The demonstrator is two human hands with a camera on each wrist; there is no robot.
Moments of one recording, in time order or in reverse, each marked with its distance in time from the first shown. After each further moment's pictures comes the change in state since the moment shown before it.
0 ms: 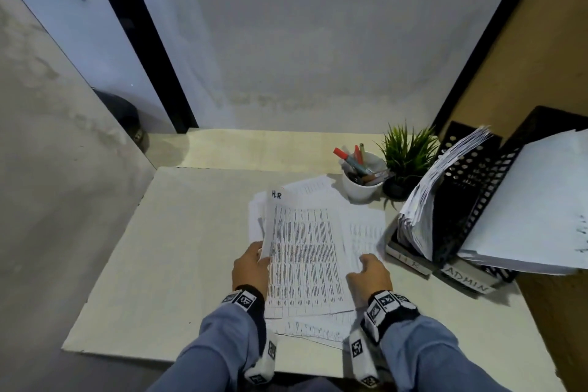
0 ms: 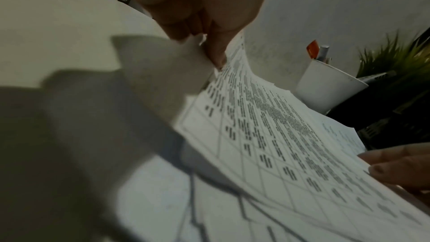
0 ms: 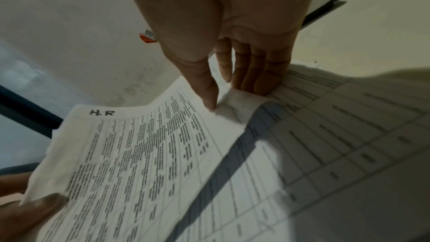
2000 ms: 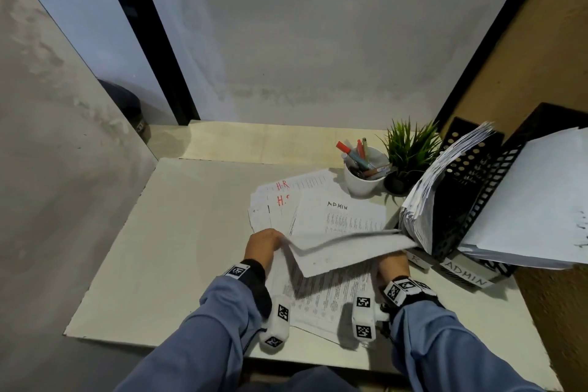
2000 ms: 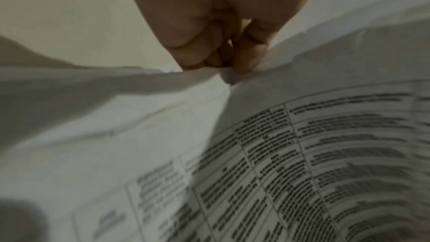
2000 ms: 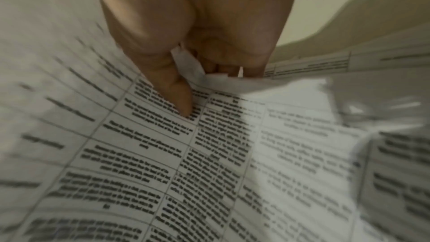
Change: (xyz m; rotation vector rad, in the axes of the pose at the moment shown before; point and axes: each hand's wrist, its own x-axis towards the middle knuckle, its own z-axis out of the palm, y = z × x) left_hand 0.012 0.031 -0.002 -0.447 -0.215 -0.177; right_hand 0.010 -0.005 -0.027 0.536 0.059 0.269
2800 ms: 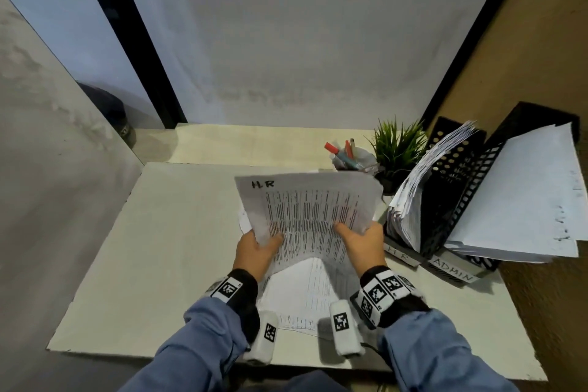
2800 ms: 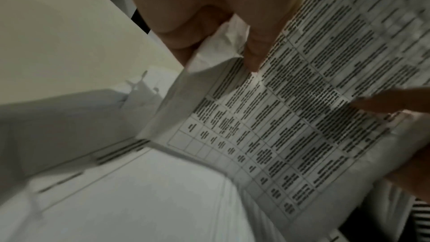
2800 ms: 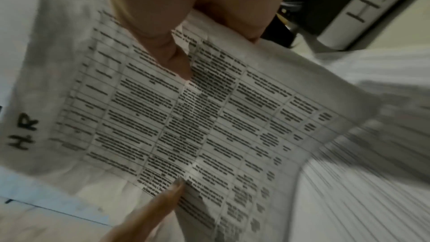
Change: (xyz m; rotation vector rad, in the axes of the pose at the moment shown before) left_hand -0.032 0.014 0.004 0.085 -0.017 0.248; right_hand -0.075 -0.047 0.015 0.242 -0.157 -0.567
